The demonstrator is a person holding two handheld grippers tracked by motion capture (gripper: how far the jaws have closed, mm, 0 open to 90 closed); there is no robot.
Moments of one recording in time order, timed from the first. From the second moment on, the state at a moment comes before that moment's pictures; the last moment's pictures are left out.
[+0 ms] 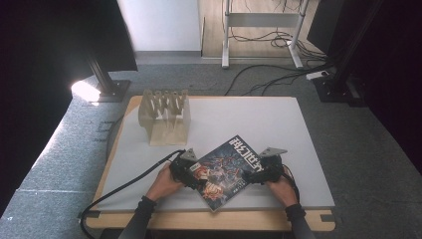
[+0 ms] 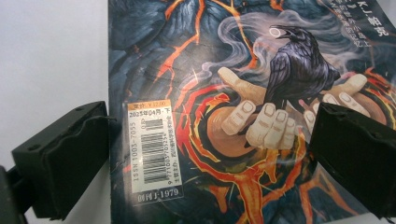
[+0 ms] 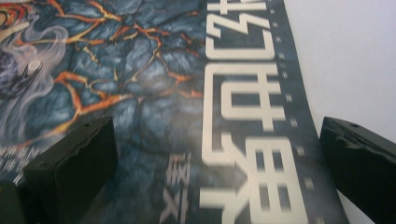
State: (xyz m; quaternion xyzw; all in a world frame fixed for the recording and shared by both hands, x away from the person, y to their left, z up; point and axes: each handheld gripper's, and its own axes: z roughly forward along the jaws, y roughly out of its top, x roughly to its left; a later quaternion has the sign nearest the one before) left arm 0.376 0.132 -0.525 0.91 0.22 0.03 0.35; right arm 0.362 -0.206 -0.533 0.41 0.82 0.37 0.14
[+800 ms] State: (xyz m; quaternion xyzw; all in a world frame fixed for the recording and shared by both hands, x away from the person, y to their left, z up) left arm 0.365 0.153 -0.512 0.92 0.23 0.08 0.32; right arm 0.344 -0.228 -0.528 0.41 0.84 0.32 0.17
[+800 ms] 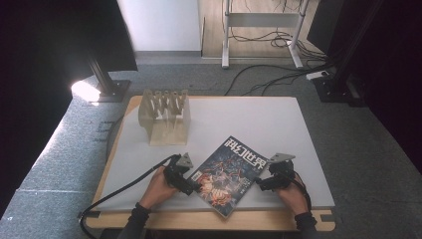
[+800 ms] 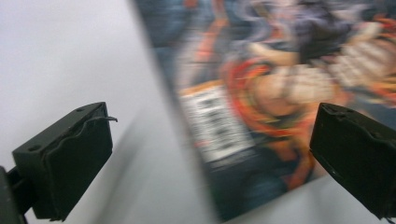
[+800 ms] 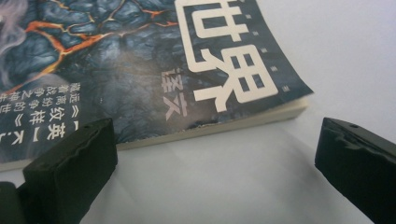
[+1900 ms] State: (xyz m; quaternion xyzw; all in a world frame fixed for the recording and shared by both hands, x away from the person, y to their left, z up) left arm 0.363 0.156 -0.529 0.91 0.21 0.08 0.34; right arm 0.439 -0.198 -0.524 0.45 0.82 0.29 0.18
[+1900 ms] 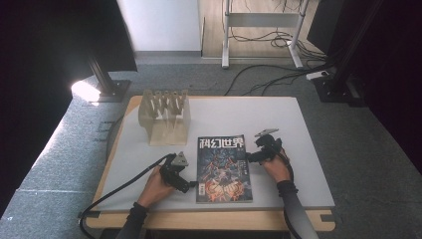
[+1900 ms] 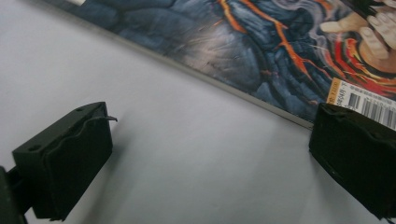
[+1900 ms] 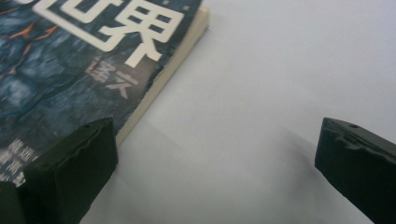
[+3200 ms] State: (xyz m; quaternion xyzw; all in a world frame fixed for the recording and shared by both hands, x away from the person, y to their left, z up) left arm 0.350 0.132 -0.530 0.92 0.18 0.06 0.35; right arm 0.452 -0.152 -0.518 0.45 0.80 0.38 0.03
